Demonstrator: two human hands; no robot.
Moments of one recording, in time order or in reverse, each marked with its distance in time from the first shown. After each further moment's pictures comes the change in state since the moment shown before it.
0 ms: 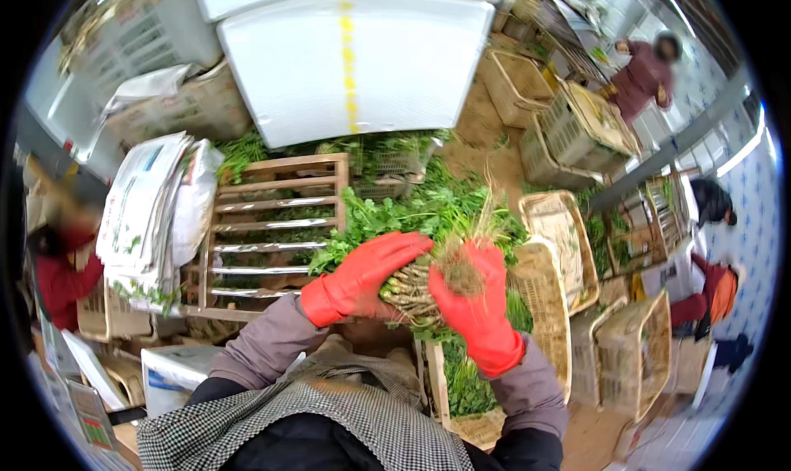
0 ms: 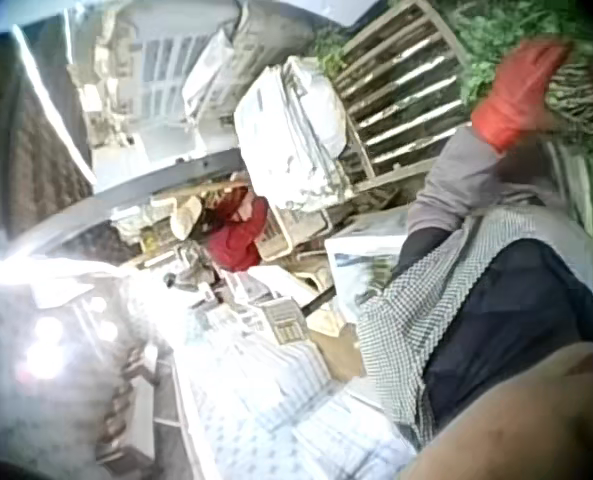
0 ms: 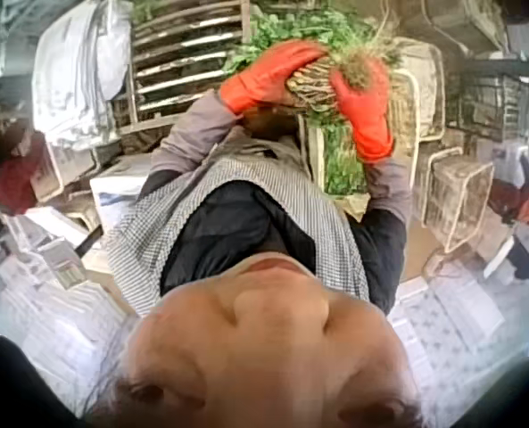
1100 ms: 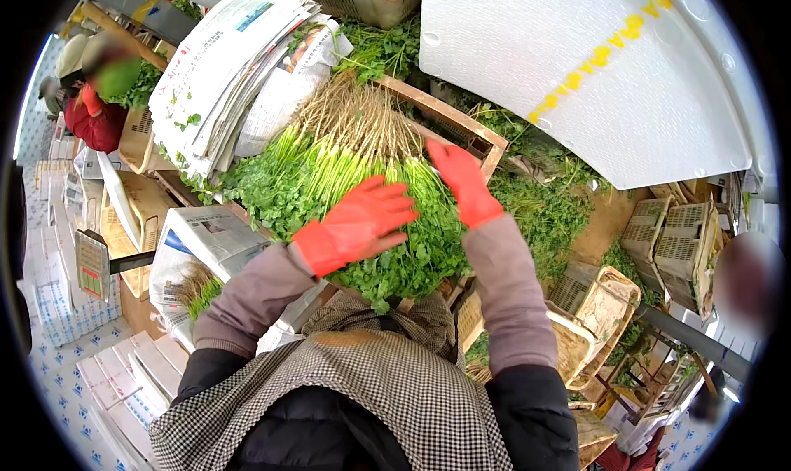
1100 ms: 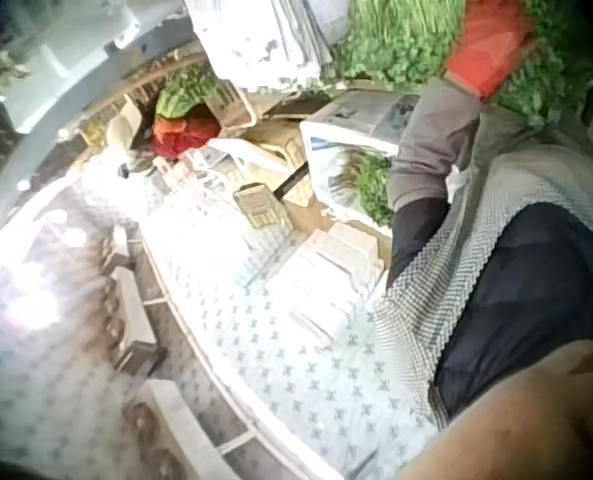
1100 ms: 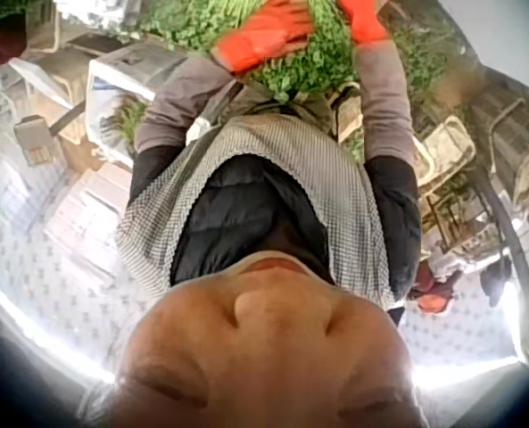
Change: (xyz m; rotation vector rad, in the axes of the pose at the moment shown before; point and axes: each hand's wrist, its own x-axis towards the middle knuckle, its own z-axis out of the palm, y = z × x) left_hand -0.119 -0.115 -0.070 0.460 -0.018 -0.654; right_hand 0.158 0.119 0.353 0.243 -1.096 0.401
